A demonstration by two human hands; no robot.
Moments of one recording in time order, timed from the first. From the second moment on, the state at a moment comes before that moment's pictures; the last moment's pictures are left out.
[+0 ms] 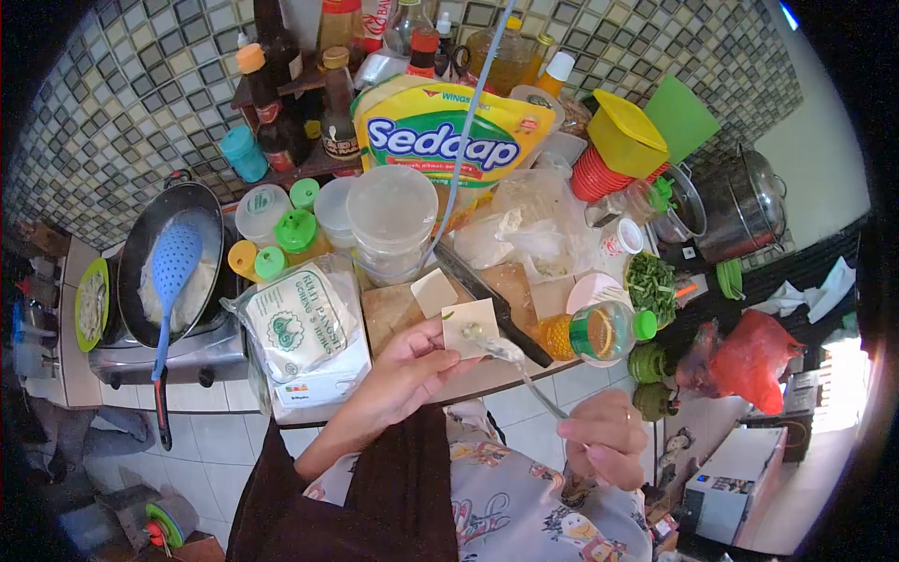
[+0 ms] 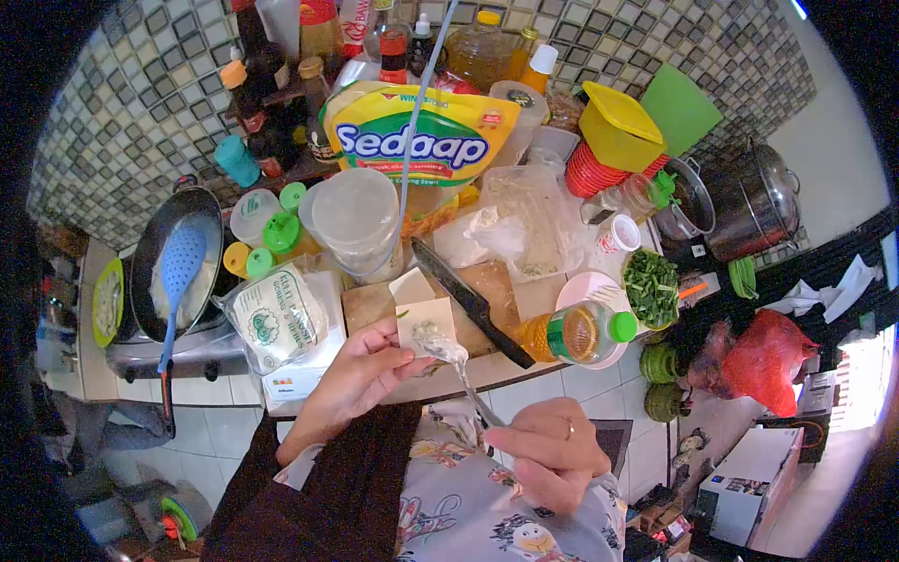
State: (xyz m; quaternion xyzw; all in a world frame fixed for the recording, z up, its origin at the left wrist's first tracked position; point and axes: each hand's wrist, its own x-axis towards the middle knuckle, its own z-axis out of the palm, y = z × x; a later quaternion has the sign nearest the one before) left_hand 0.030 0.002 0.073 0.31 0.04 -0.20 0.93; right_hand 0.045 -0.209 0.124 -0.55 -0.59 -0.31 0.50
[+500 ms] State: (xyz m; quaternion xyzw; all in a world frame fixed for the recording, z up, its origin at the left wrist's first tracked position) left_hand 0.029 0.003 0.073 0.32 0.05 -0.19 0.93; right_hand 0.053 -0.199 0.119 -0.63 -0.52 -0.32 0.48
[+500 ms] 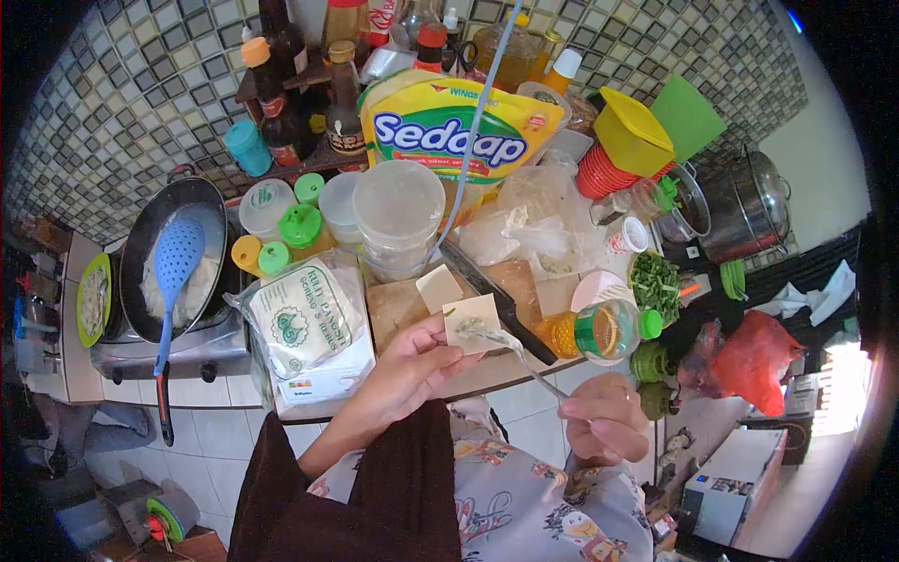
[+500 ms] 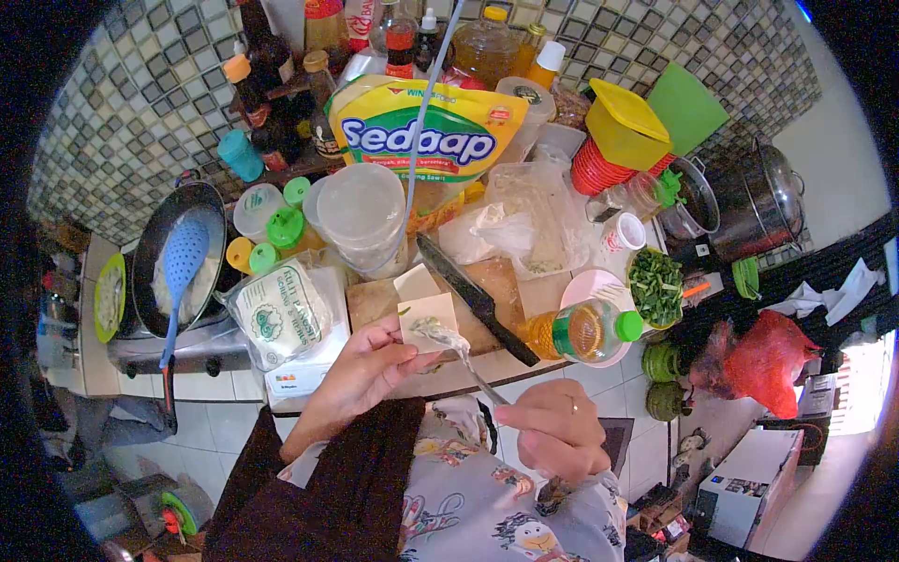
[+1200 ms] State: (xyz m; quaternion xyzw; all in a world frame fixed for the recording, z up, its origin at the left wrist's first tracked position) left_hand 0.018 0.011 0.081 0.36 0.09 -0.23 0.90; right_hand 0.047 -0.189 0.117 -0.59 -0.45 -0.36 0.57
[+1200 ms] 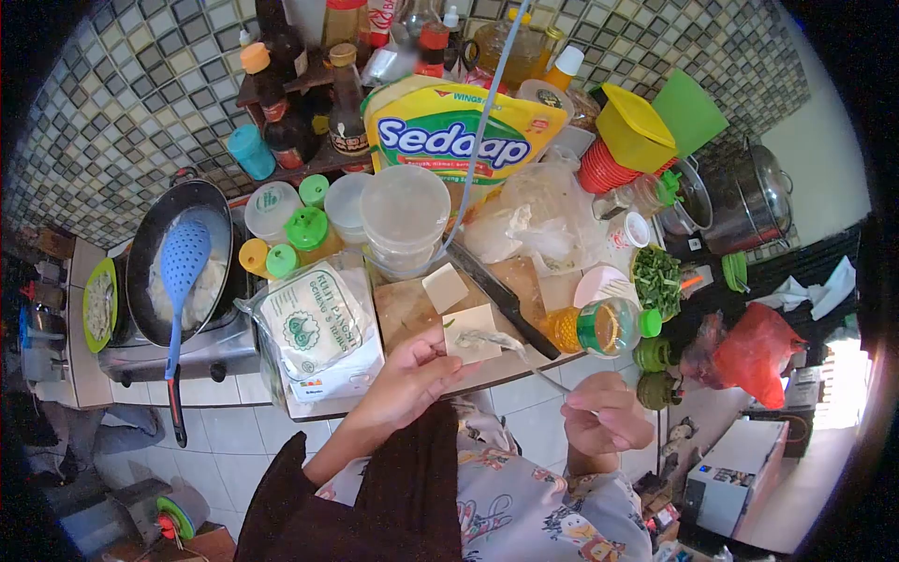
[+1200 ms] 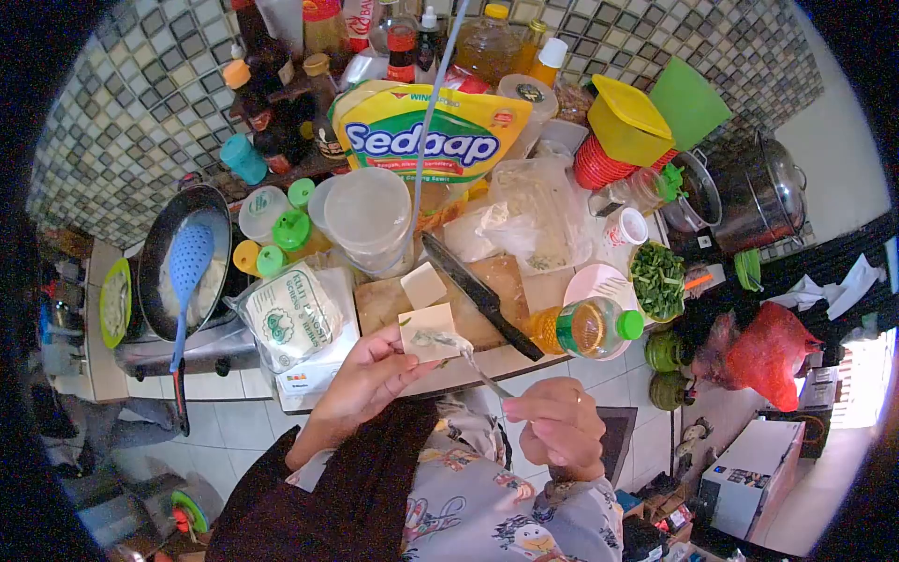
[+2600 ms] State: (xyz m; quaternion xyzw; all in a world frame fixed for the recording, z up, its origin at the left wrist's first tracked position) left_hand 0.086 -0.050 0.075 0.31 0.23 -0.11 0.92; right_hand 0.288 -0.294 0.017 -0.75 -0.02 0.01 0.66
